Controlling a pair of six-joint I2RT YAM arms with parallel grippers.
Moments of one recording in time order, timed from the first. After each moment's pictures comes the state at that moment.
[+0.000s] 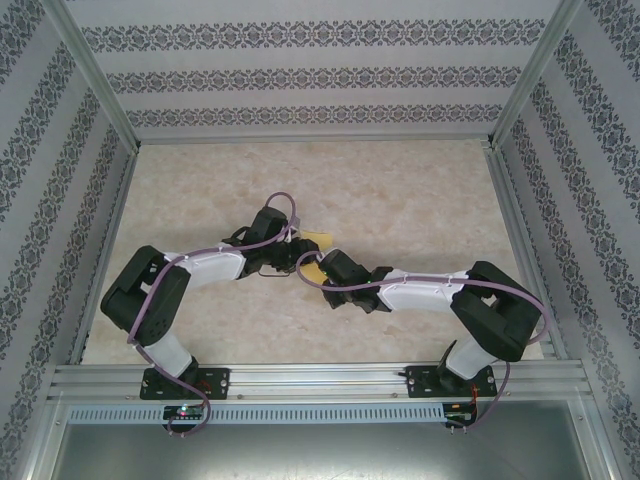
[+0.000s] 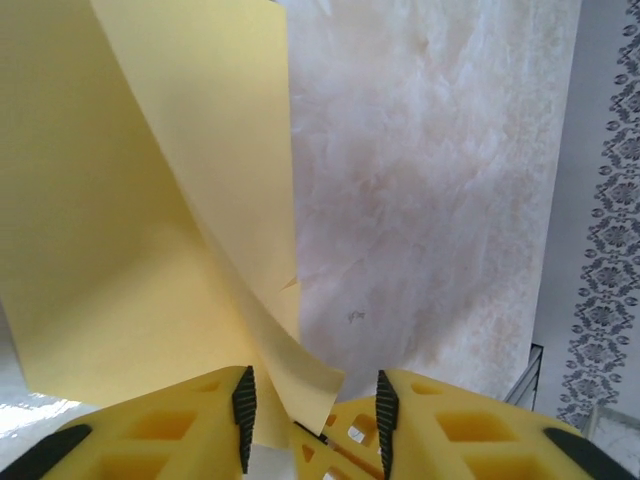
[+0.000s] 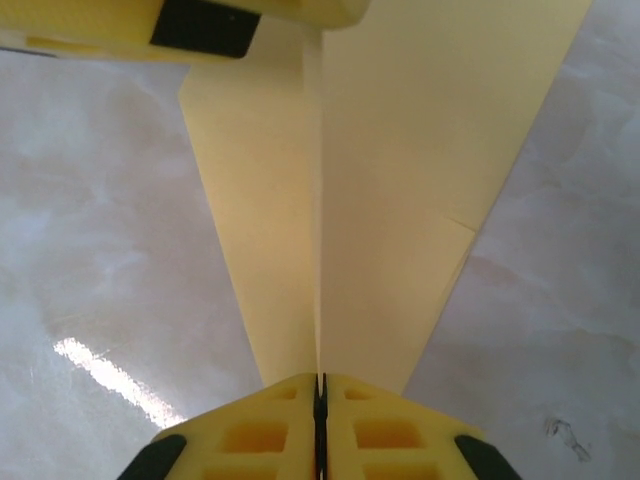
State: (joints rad) left arm -0.54 1.65 0.84 0.03 0.48 -0.92; right arm 0.91 1.57 0.73 -0.16 0.15 0.33
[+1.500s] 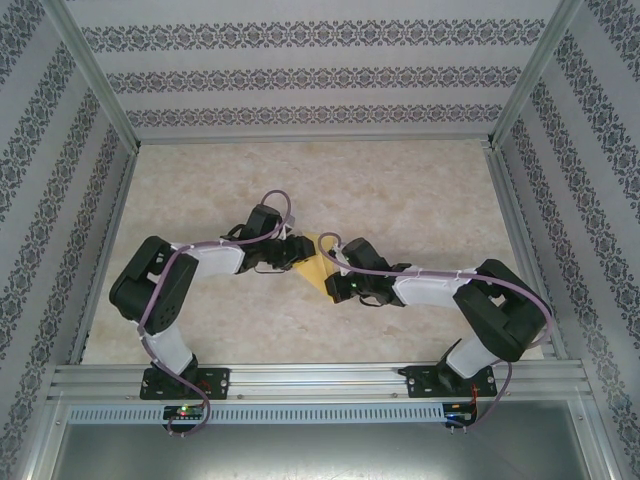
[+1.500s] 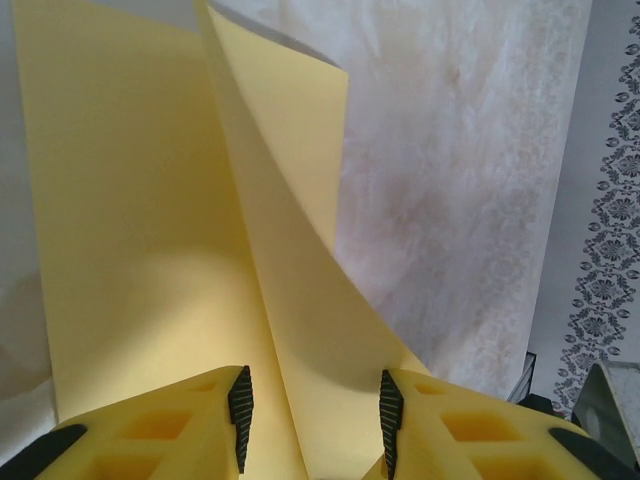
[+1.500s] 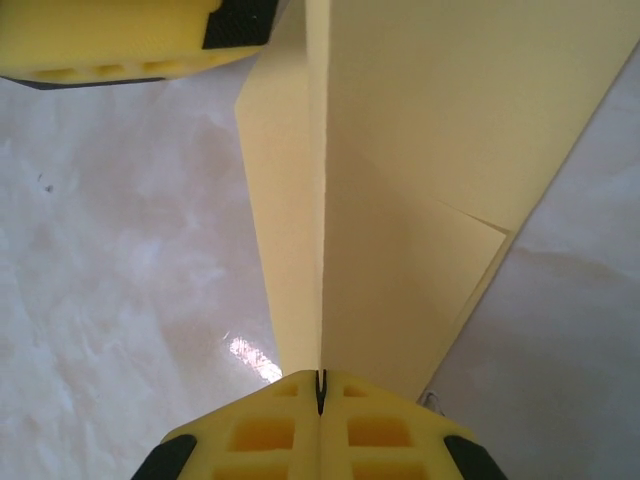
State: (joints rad) left arm -0.47 1.75 0.85 0.10 0.56 -0.90; right arm 0.73 1.55 0.62 0.05 -0.26 0.44
